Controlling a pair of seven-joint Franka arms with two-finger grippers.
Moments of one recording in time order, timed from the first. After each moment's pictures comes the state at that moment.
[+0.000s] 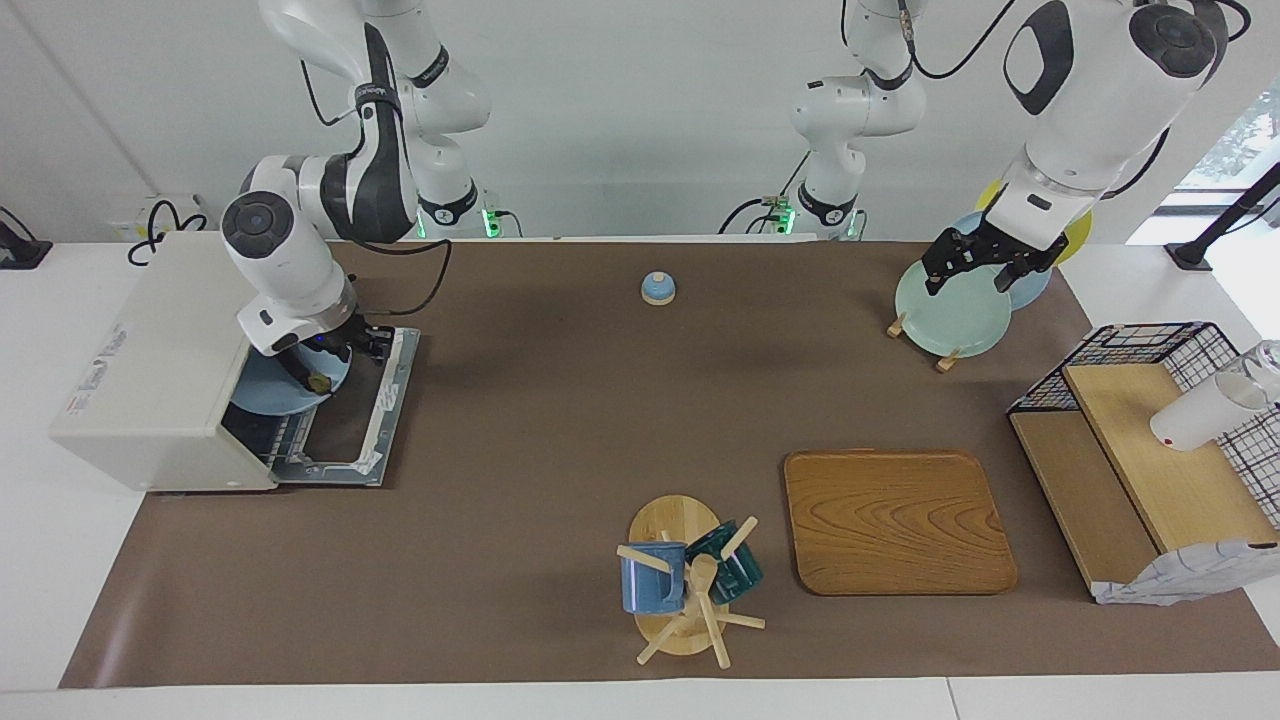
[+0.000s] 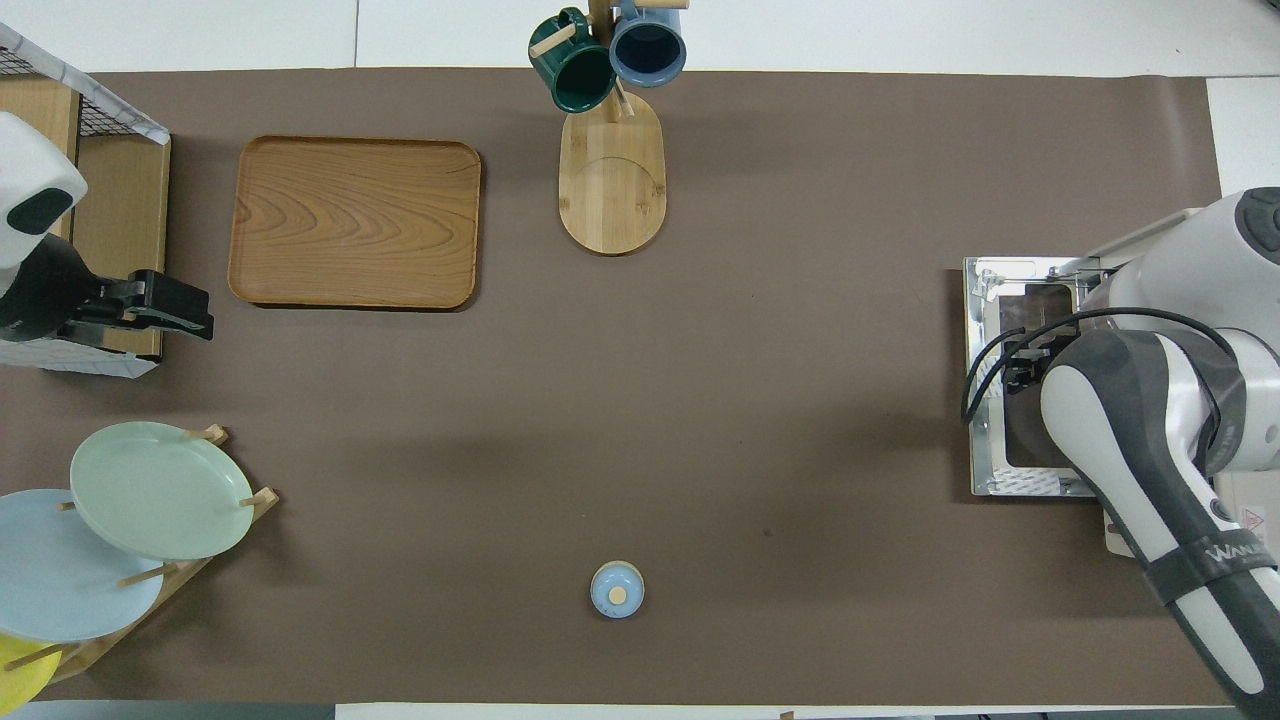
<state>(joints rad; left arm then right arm) -0.03 0.00 -0.08 -1.65 -0.02 1.57 -0.07 0.06 0.05 -0.10 -2.10 -0.11 1.95 0.06</state>
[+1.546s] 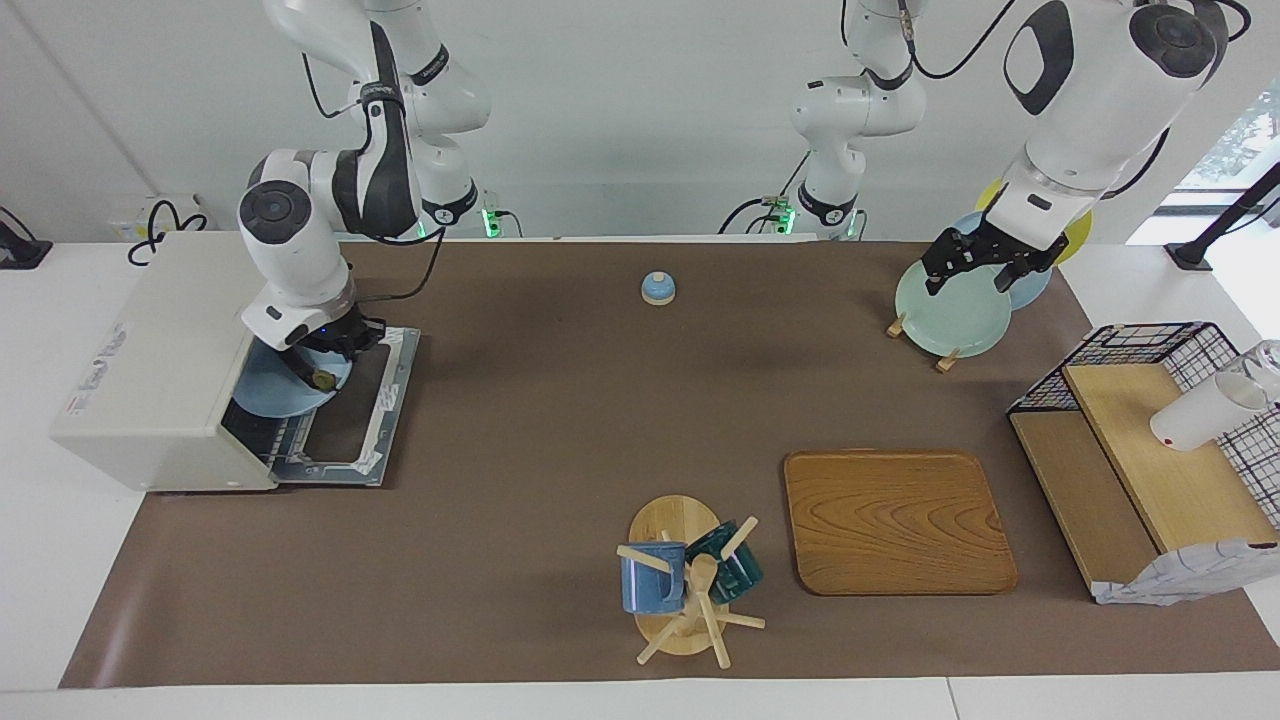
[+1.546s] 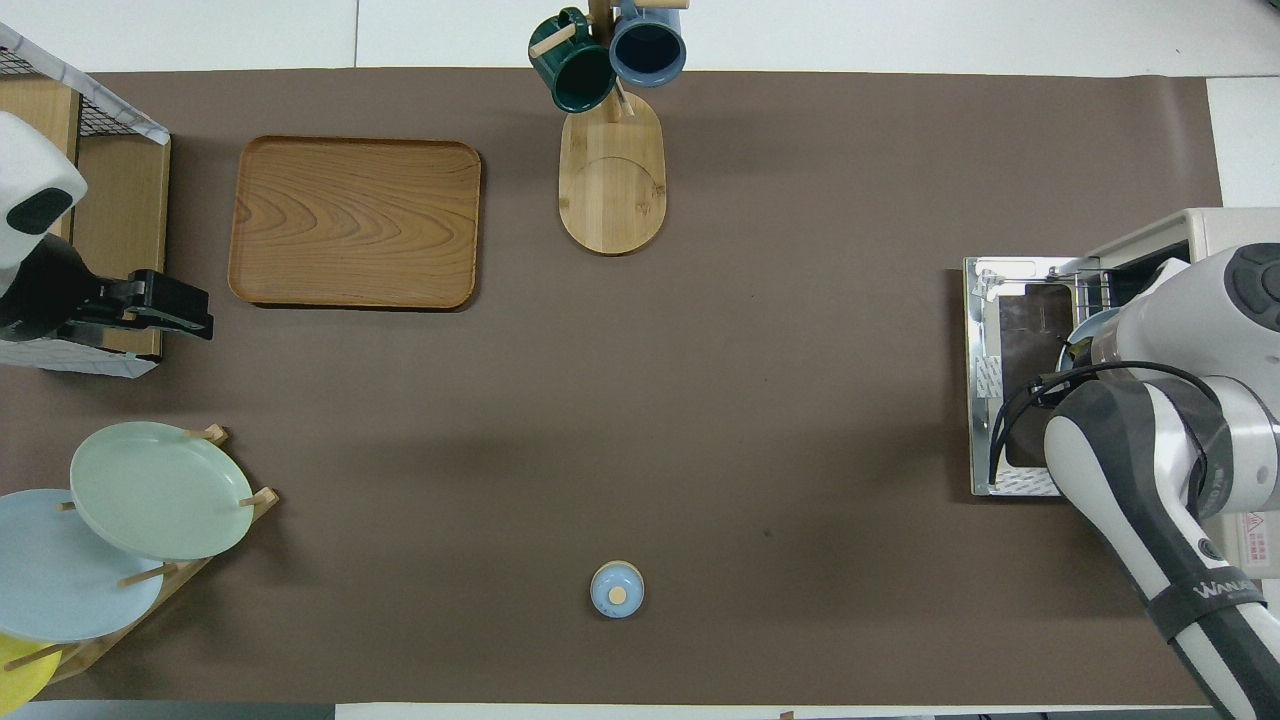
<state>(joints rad) -0.03 0.00 -0.08 -1.65 -0.02 1.57 -0.07 0.08 0.00 -0.08 -2.13 -0.18 1.95 -0.06</state>
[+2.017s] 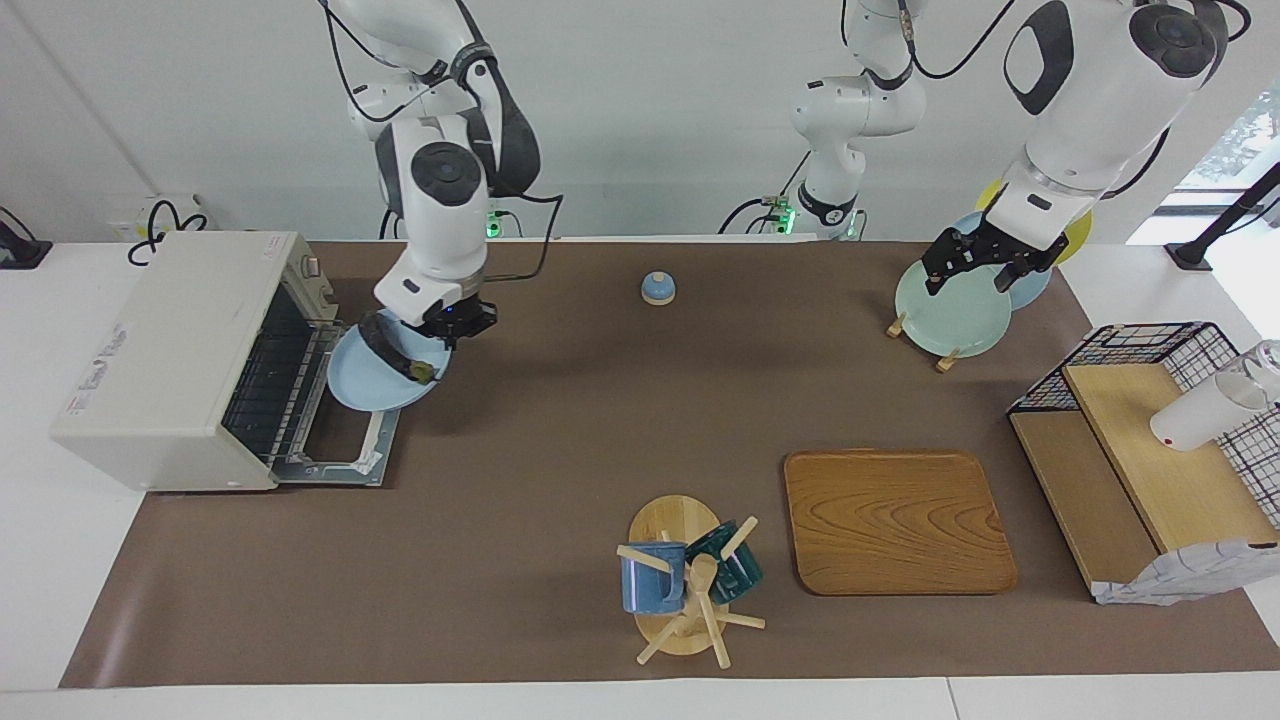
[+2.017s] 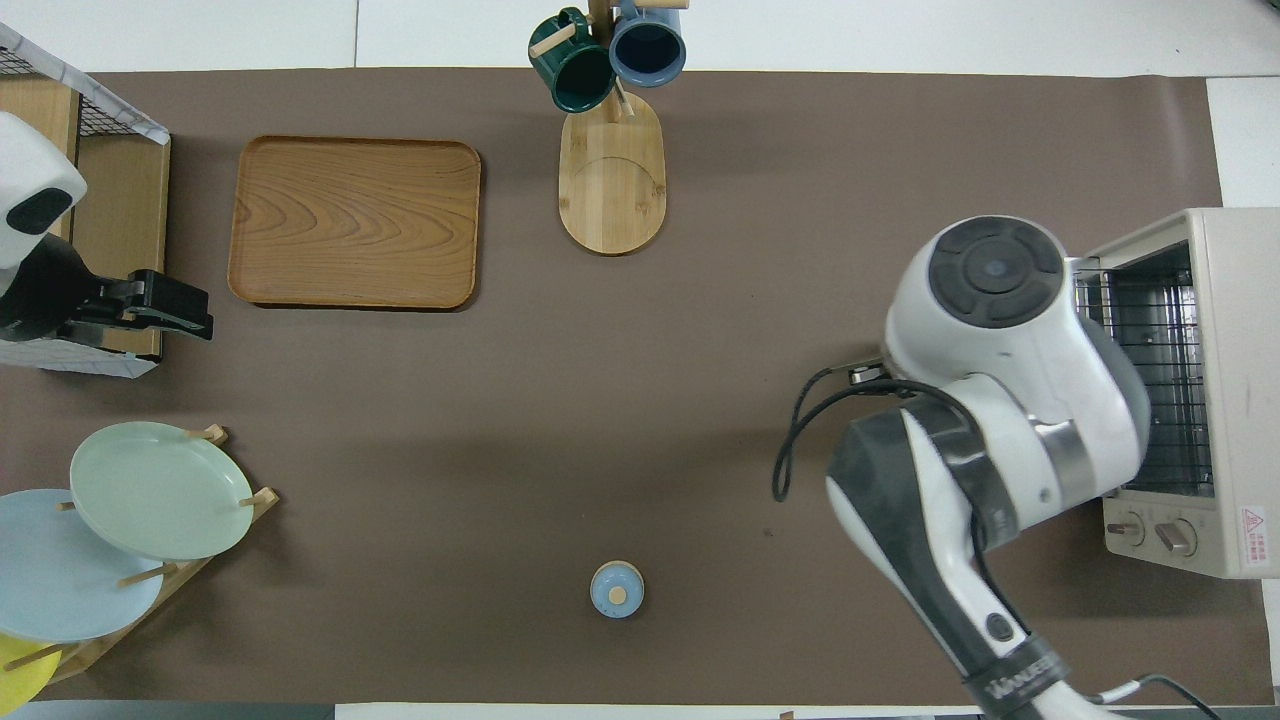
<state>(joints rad) -0.03 0.00 -0.08 -1.65 -0.02 1.57 -0.07 0.44 0.07 -0.06 -1.93 -0.18 1.83 0.35</state>
